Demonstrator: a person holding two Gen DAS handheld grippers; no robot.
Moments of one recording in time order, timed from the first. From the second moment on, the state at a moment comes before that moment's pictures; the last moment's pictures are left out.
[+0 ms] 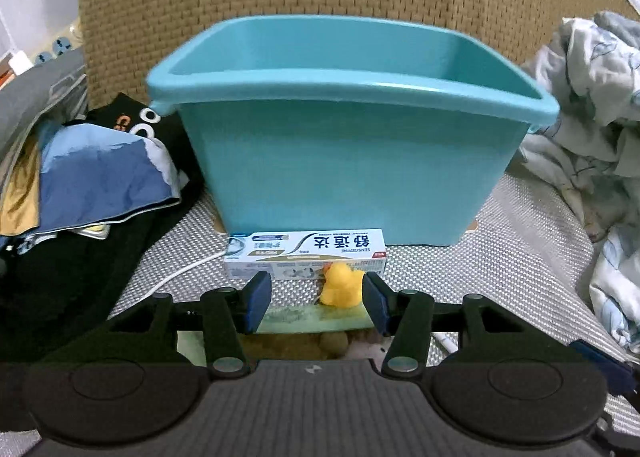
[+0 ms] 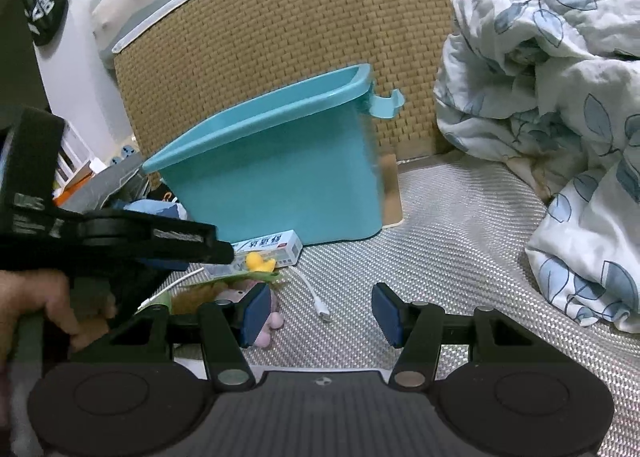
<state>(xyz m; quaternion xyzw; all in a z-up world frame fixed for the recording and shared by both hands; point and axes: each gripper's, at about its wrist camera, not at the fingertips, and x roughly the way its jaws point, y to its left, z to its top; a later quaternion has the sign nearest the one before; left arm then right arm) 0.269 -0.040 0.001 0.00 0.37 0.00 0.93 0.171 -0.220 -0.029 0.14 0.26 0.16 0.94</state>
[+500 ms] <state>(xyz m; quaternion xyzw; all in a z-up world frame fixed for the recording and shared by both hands) 0.305 -0.051 -0.030 -0.01 0.42 -0.01 0.91 0.174 -0.226 -0.027 0.16 0.26 0.16 0.94</state>
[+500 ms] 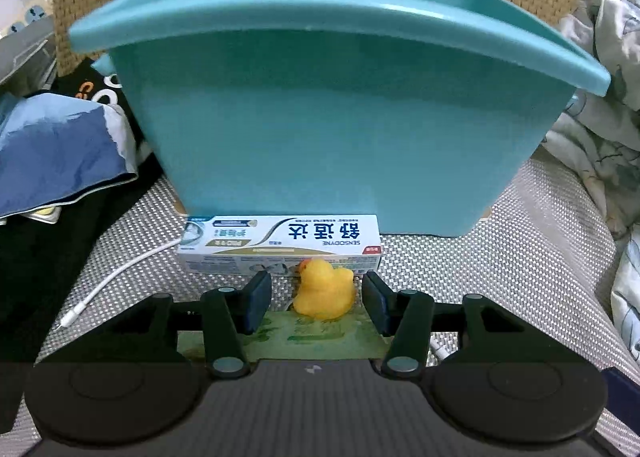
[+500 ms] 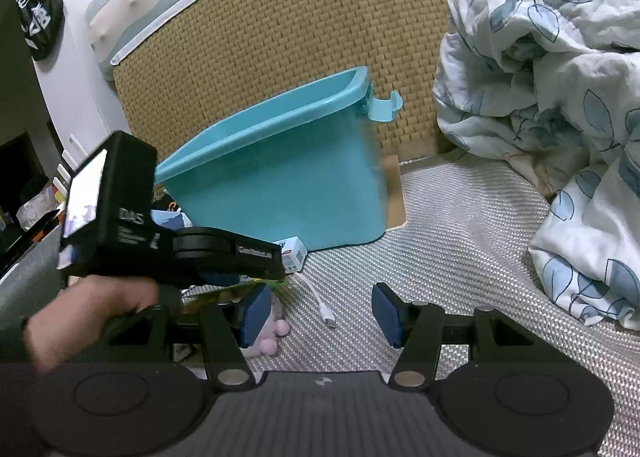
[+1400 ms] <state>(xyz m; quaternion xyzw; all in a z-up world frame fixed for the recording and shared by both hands) 0.258 -0.040 0.041 0.01 0.34 -0.05 0.94 0.173 -0.226 -0.030 0.17 0.27 0.16 0.93</state>
